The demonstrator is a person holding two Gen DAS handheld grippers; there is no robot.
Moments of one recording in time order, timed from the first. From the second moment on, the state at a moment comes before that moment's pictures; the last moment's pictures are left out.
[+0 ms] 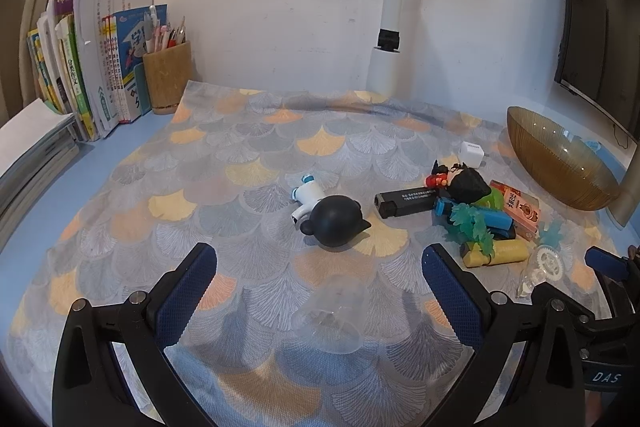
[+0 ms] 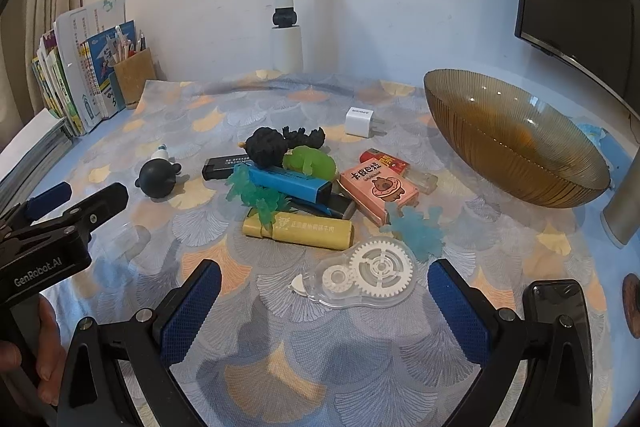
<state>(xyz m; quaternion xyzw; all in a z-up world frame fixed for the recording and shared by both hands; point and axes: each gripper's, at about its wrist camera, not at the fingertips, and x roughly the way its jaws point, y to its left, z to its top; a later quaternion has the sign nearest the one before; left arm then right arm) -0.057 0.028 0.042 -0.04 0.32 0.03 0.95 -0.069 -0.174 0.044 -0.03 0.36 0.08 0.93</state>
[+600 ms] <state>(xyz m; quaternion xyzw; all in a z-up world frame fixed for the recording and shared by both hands) 0.002 0.046 0.070 -0.09 0.40 -0.03 0.91 0.005 -0.147 0.093 -0.06 0.44 0.13 0.88</state>
